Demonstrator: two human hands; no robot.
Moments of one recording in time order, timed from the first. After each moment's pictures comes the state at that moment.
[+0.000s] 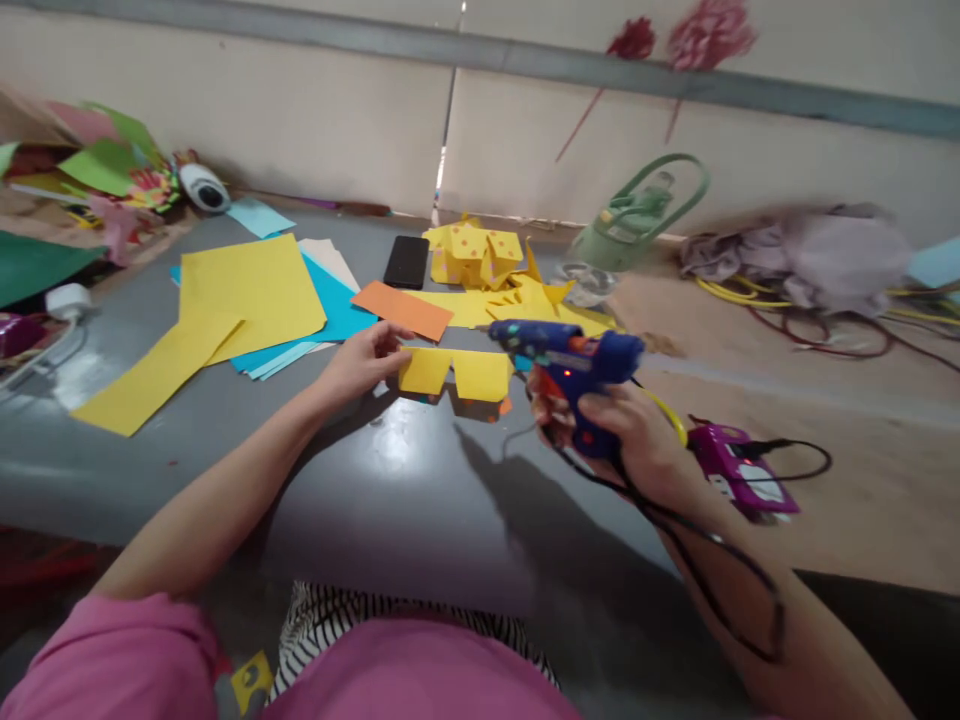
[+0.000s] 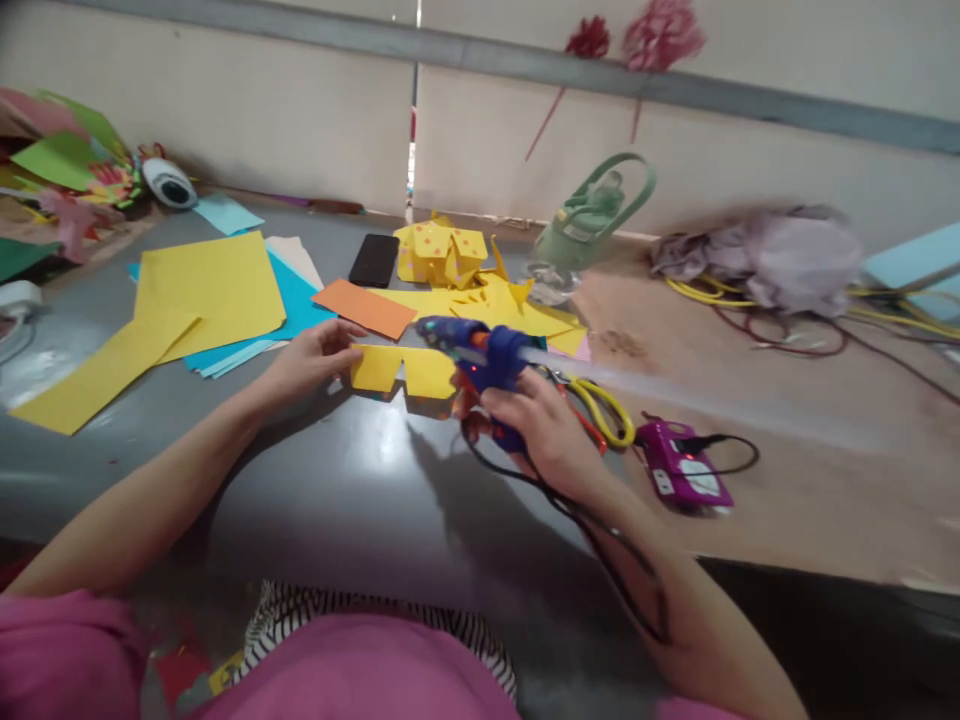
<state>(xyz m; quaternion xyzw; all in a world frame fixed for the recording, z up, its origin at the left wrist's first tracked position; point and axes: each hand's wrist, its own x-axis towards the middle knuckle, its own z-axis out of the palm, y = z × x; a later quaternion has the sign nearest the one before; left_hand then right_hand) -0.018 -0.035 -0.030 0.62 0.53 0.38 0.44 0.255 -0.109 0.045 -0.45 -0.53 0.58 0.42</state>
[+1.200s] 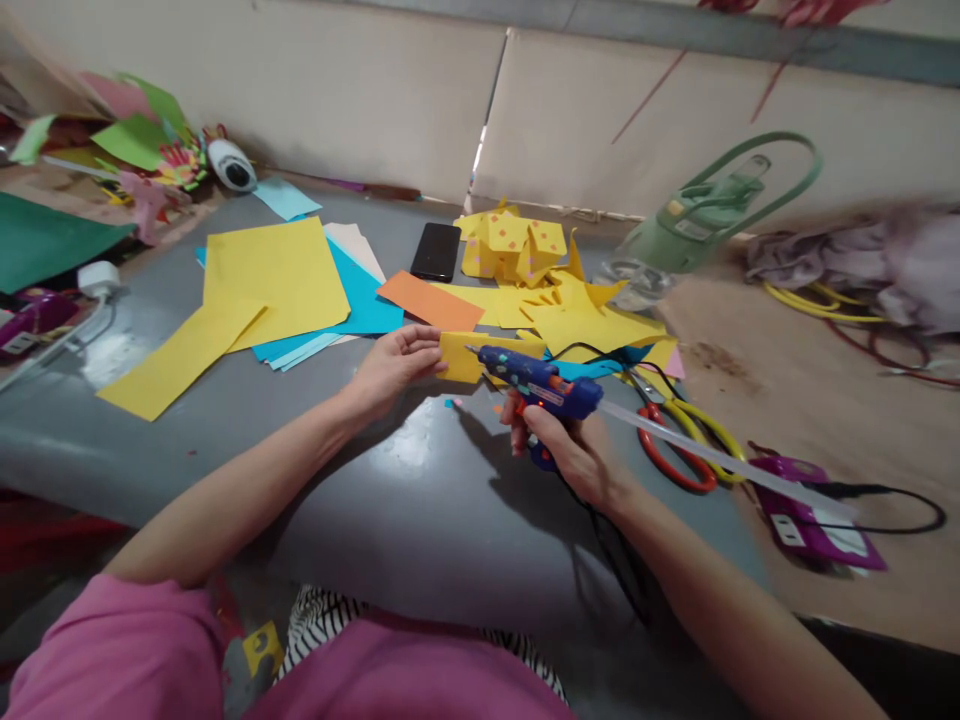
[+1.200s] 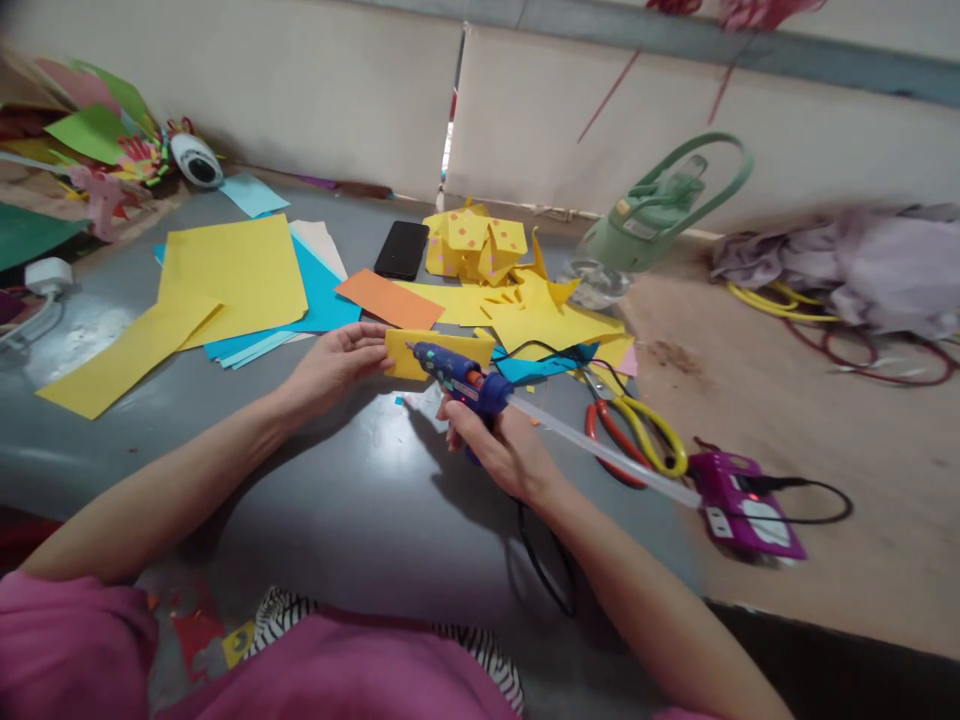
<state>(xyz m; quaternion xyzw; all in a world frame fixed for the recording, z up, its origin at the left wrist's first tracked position) 0.005 -0.041 -0.030 0.34 0.44 0.52 0.65 0.231 -0.084 -0.016 -0.46 -0.66 0.50 0.32</state>
